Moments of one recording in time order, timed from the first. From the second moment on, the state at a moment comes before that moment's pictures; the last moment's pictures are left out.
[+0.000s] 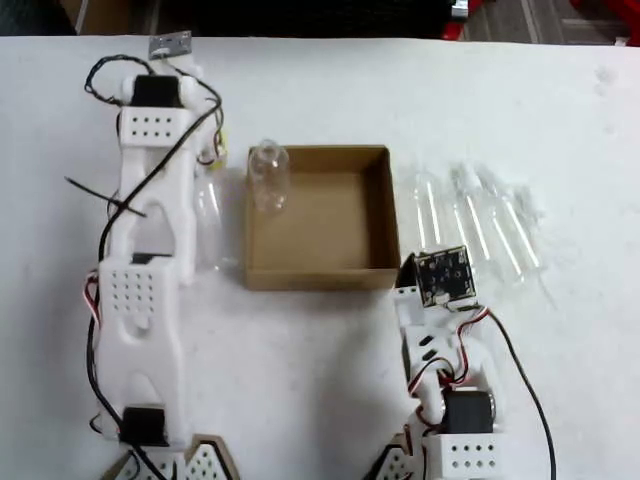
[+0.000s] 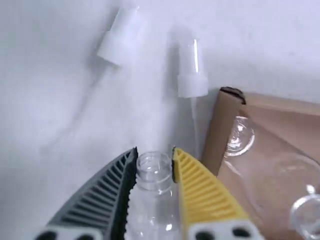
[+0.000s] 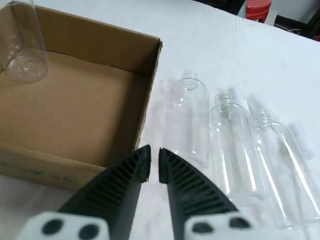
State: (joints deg) left arm -3.7 47.6 -62.7 101.9 17.5; right arm -4.6 -103.0 96.4 41.5 15.9
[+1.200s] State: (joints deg) left arm 11.2 -38.9 4.1 87.3 17.5; right arm -4.6 -103.0 96.4 41.5 15.9
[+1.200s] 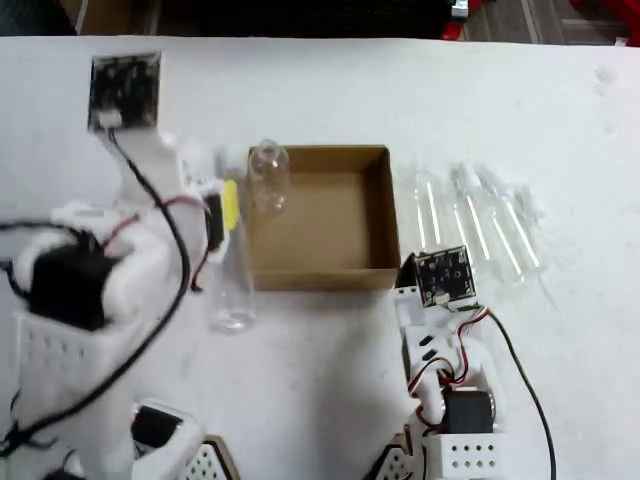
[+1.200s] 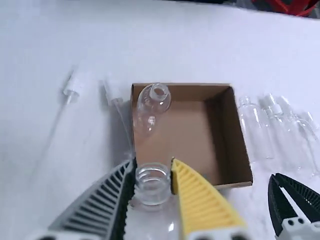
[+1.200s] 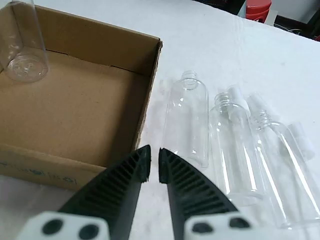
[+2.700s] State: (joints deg) left arm 18.2 -69.6 92.1 -12.3 5.6; right arm -4.6 -103.0 96.4 41.5 15.9
